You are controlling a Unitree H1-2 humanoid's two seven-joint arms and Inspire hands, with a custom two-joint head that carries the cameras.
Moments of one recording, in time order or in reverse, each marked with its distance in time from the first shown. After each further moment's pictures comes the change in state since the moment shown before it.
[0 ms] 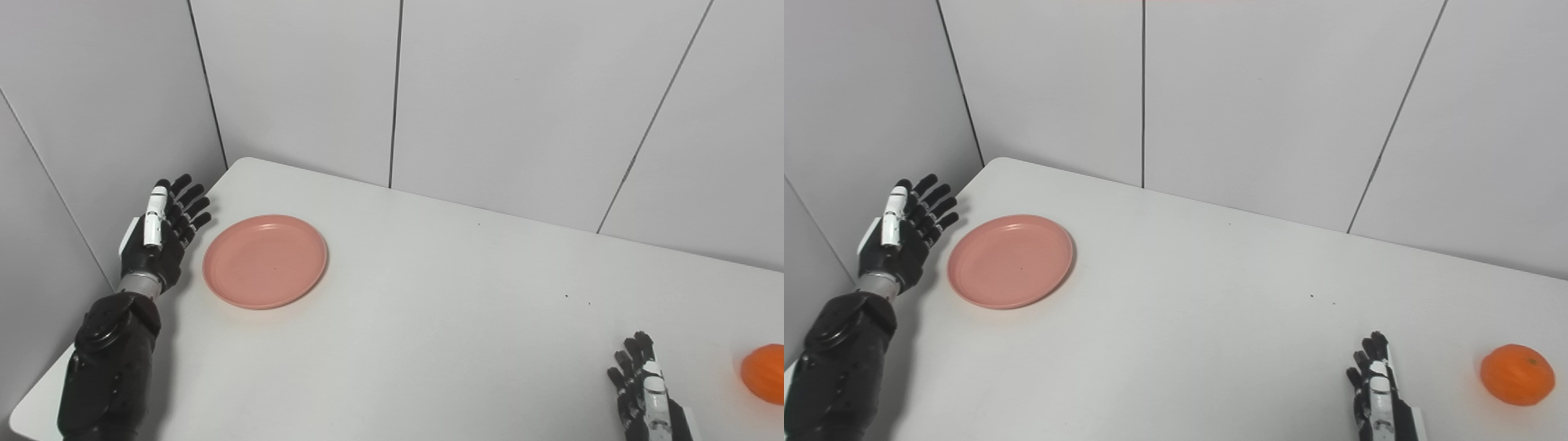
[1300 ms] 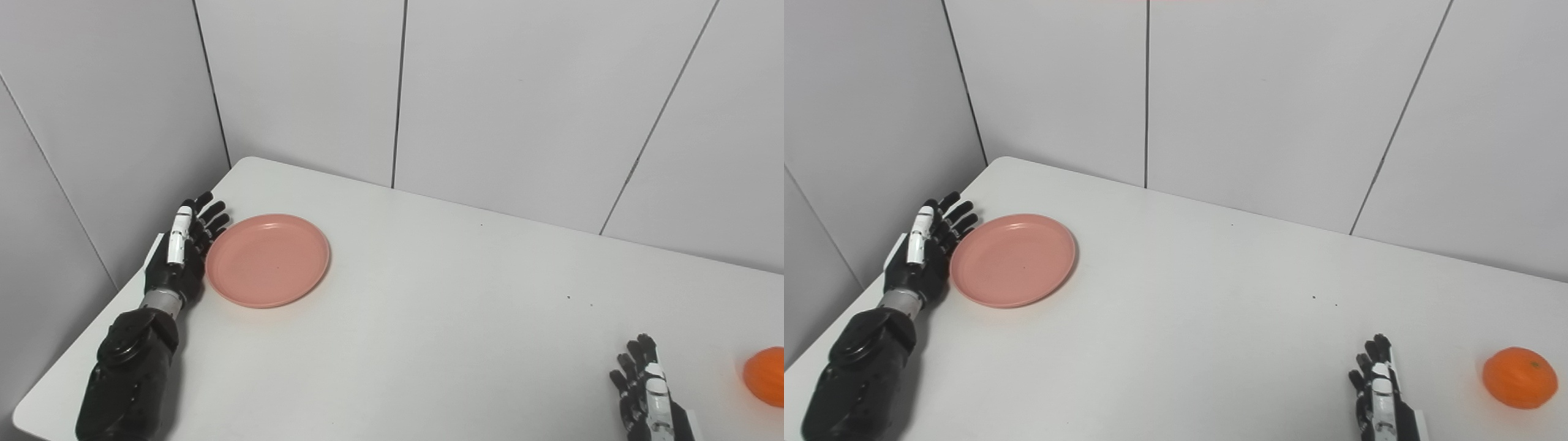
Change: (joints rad) left arm 0.009 -0.014 -0.076 0.104 -0.002 -0.111 -0.053; right arm 0.003 0.004 -0.005 -0.013 -0.005 0.017 -0.003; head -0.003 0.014
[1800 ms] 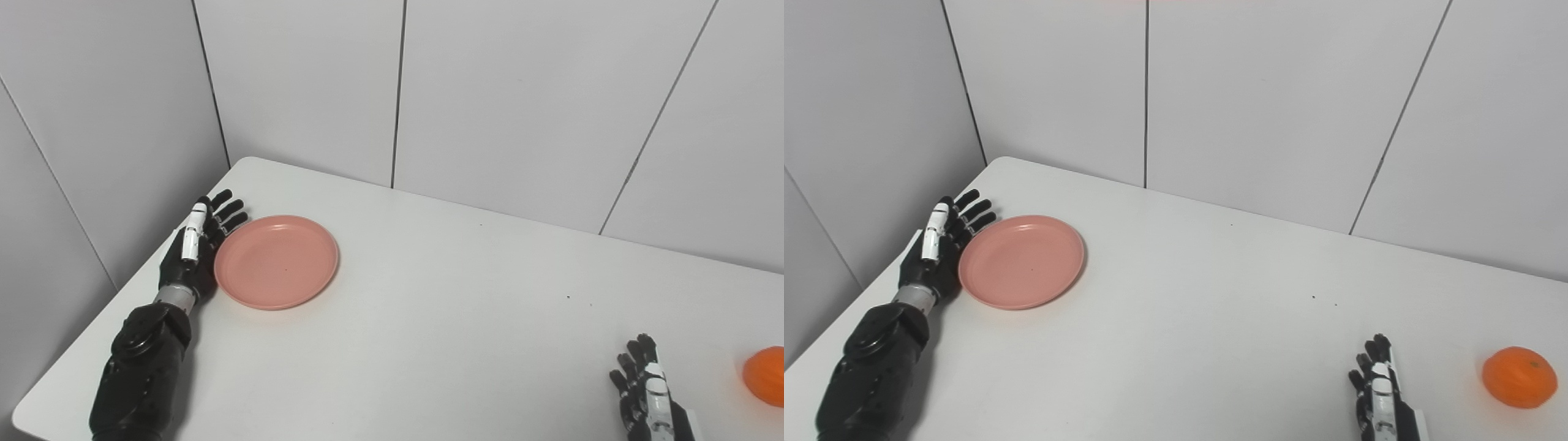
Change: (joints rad) left arm -0.025 -0.013 -0.021 0.010 0.000 0.007 0.007; right arm 0.000 0.002 0.000 -0.003 -0.007 0.004 -0.005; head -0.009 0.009
